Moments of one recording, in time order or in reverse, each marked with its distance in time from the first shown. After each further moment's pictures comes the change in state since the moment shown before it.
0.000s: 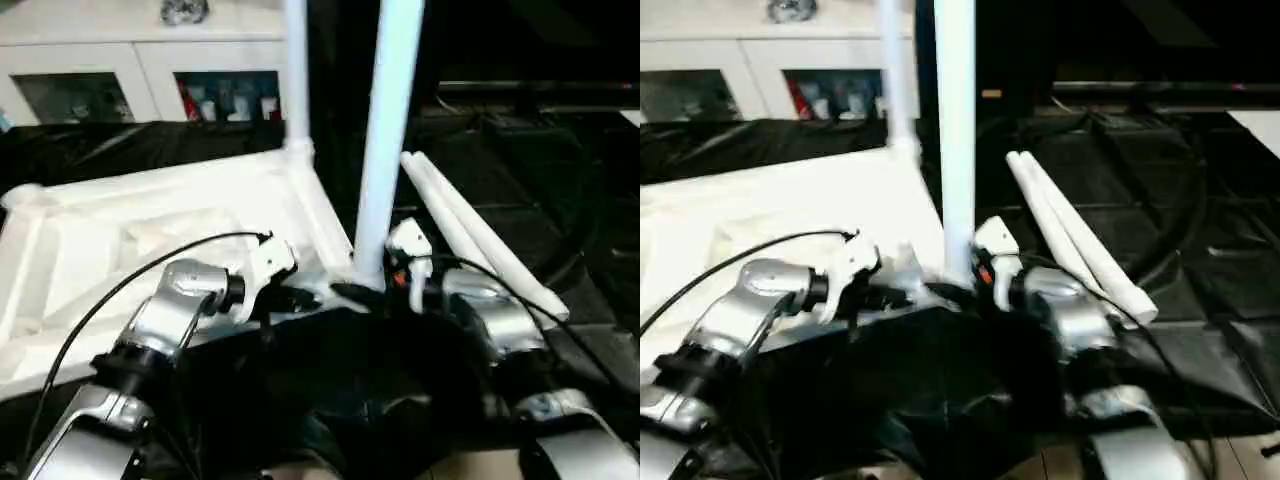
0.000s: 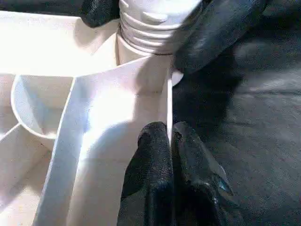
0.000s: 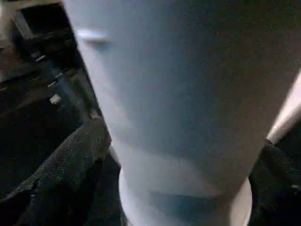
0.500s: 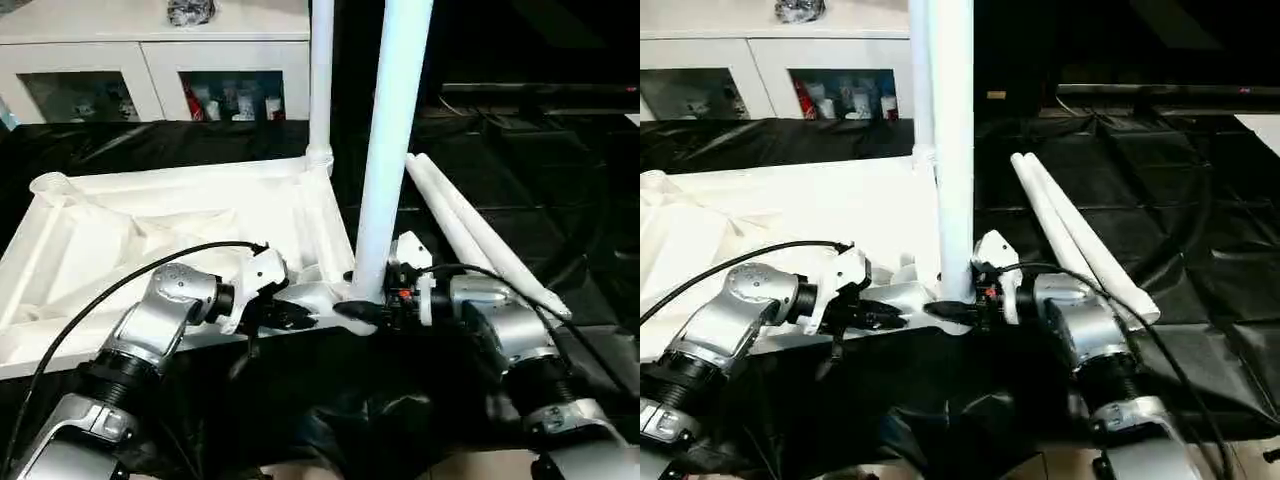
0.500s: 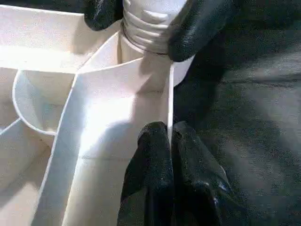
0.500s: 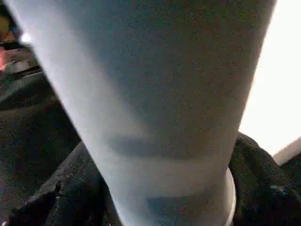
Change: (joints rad) left arm 0.023 0.027 0.003 -0.018 -0.014 -0.002 -0.005; right arm 0.033 0.032 -0.004 -0.051 -0.002 0.037 -0.069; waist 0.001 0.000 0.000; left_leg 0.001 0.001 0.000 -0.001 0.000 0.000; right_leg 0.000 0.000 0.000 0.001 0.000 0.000
